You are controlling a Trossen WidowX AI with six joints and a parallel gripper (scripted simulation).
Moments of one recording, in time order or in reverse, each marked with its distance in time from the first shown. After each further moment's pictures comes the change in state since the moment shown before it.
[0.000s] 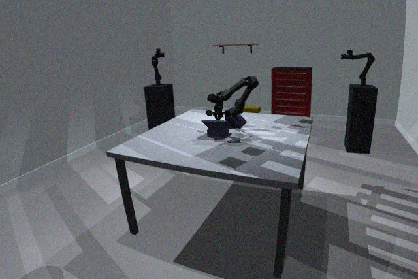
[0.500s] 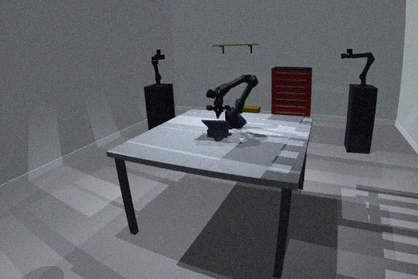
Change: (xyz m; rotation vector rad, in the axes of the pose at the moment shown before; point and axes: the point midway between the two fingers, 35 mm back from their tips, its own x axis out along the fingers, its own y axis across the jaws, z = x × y) arm -0.044 -0.002 -0.003 0.021 0.030 0.002
